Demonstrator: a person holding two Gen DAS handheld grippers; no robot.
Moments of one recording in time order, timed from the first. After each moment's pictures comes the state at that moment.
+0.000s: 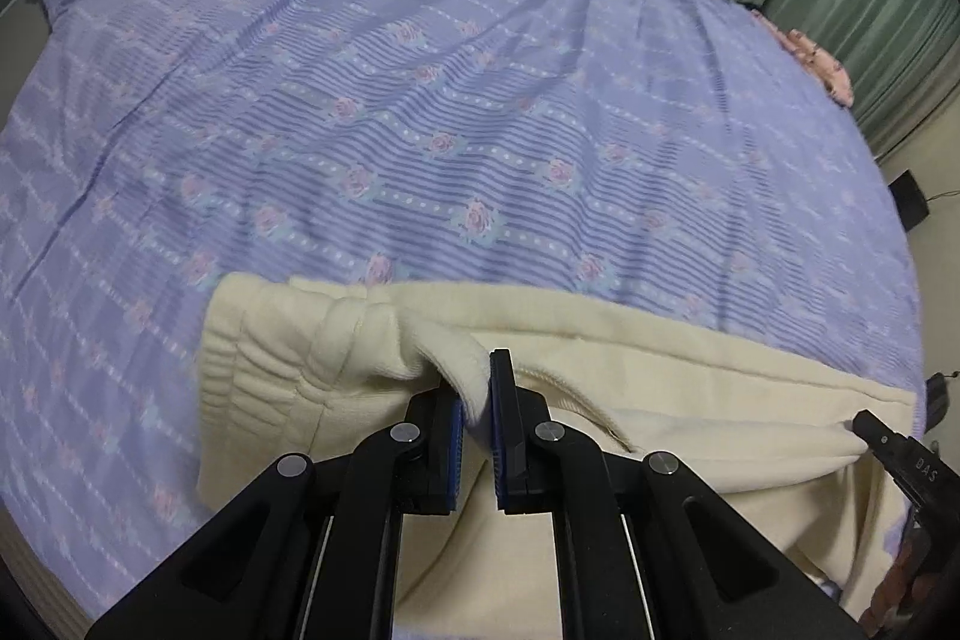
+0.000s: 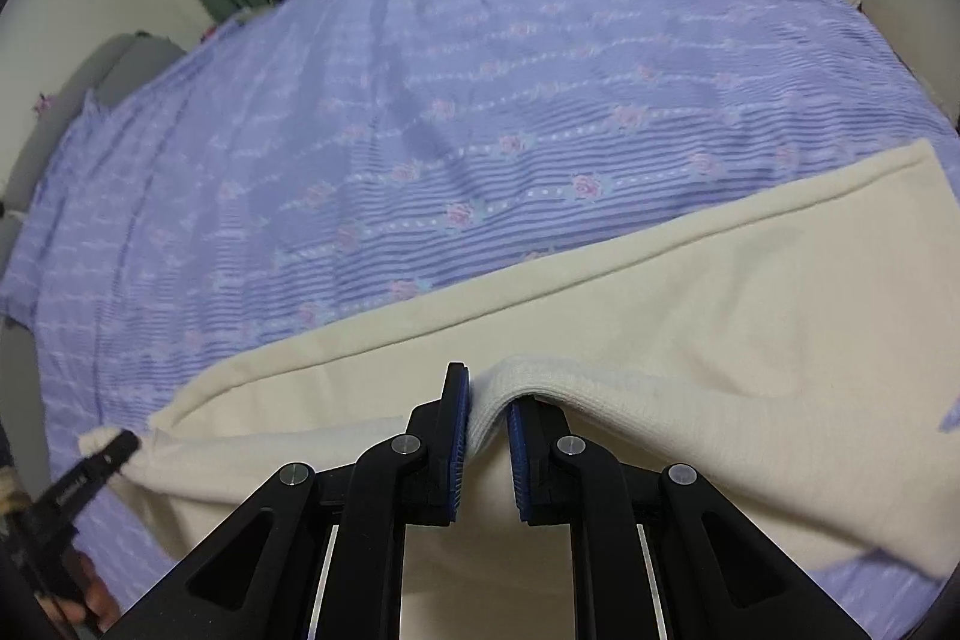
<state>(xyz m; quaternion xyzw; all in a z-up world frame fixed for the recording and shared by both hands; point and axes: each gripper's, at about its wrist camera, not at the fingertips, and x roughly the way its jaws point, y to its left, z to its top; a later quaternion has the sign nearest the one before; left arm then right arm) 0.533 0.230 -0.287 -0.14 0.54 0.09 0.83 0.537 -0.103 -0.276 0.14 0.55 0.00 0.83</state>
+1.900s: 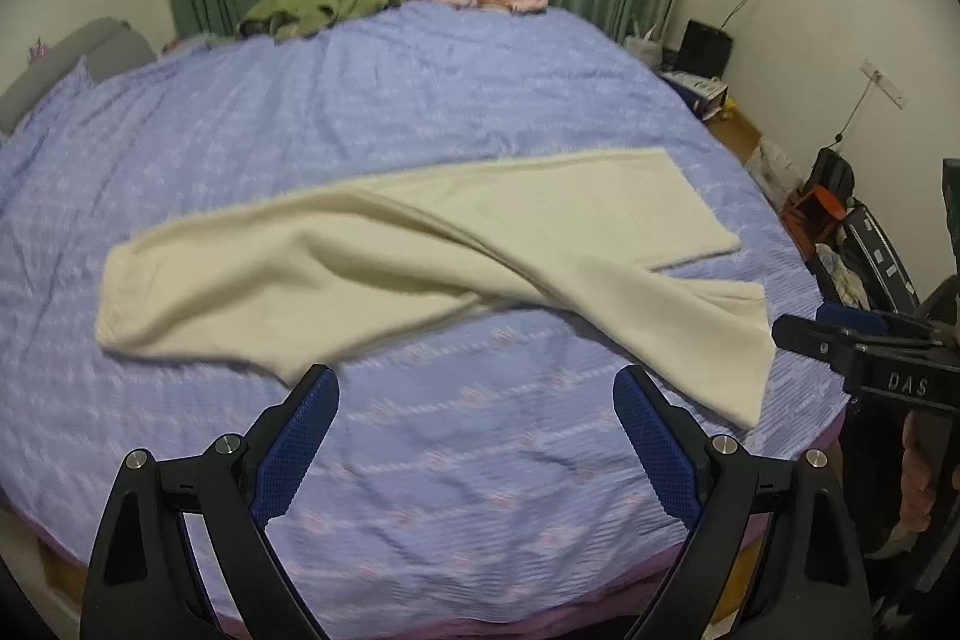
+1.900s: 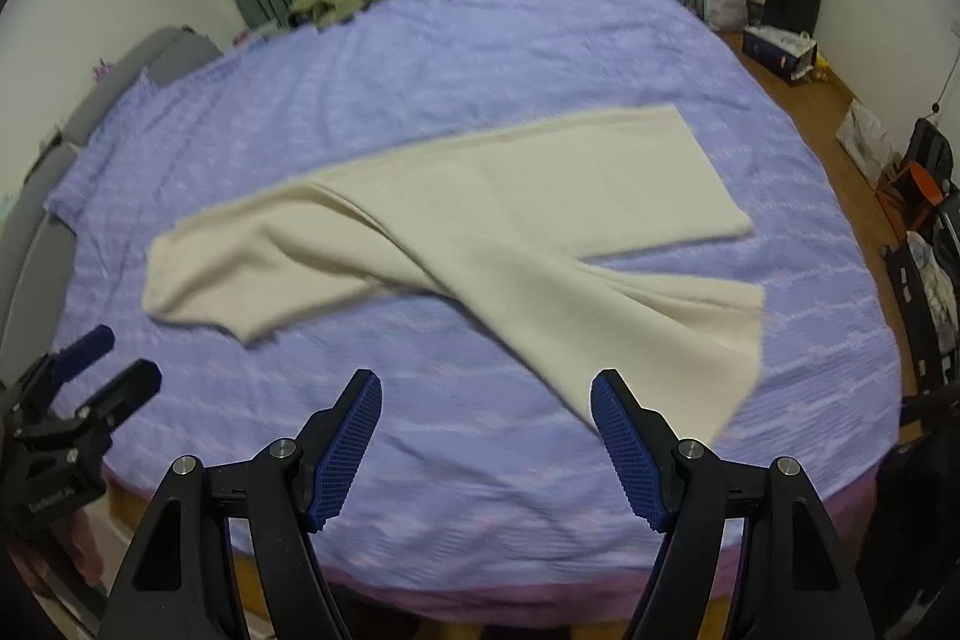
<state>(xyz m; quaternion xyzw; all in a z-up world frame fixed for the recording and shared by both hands) 0.229 -0.168 -0.140 0.02 0.47 -0.11 0.88 0.228 -0.387 -0.145 0.08 0.51 0.03 0.85</state>
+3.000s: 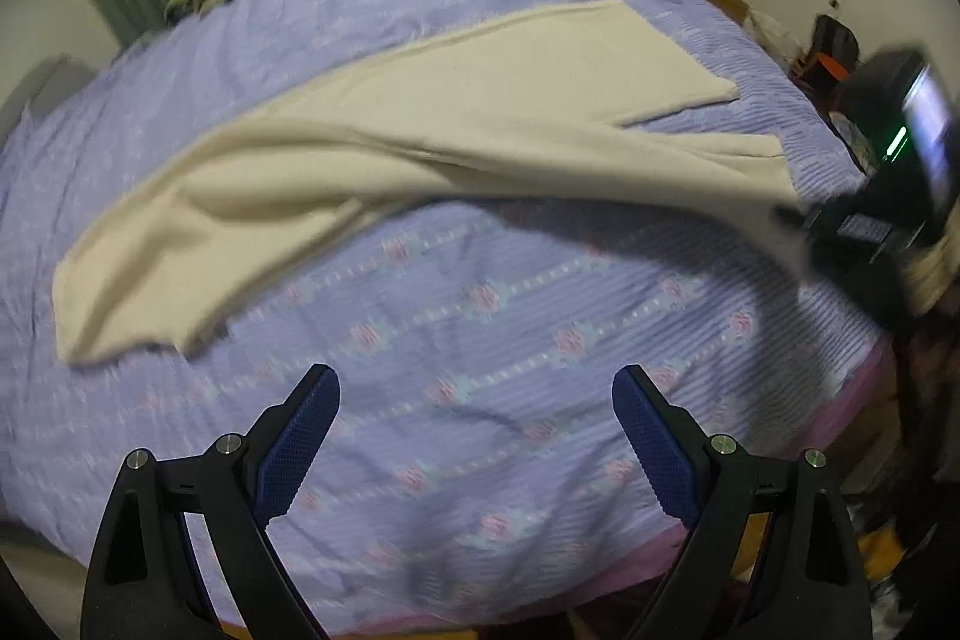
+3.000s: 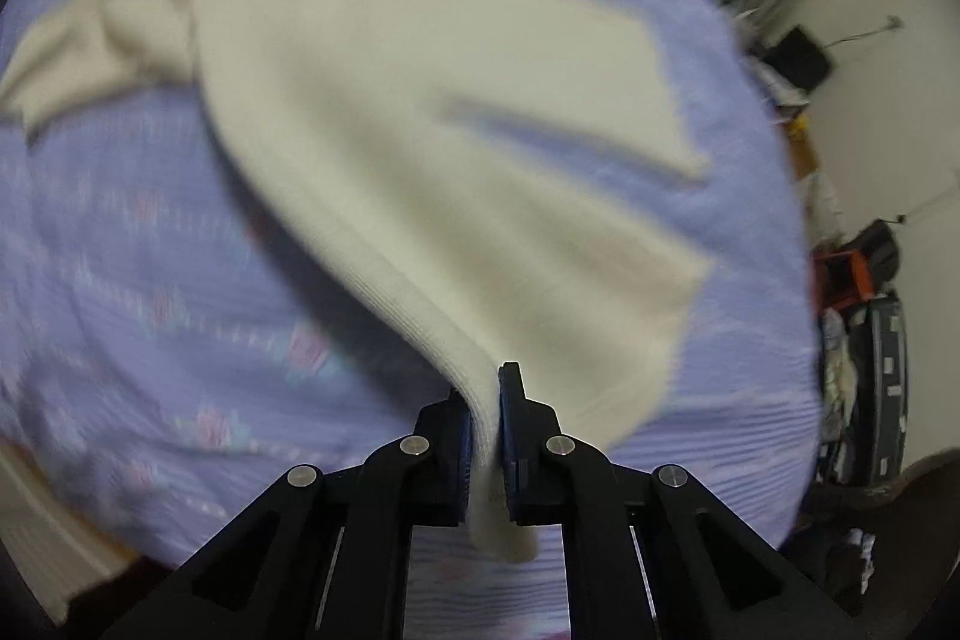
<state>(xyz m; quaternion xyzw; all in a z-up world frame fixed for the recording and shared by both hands) 0.238 -0.259 -0.230 0.15 0.53 -0.13 0.83 0.238 -0.449 -0.279 -0.13 0.56 -0.03 0.82</state>
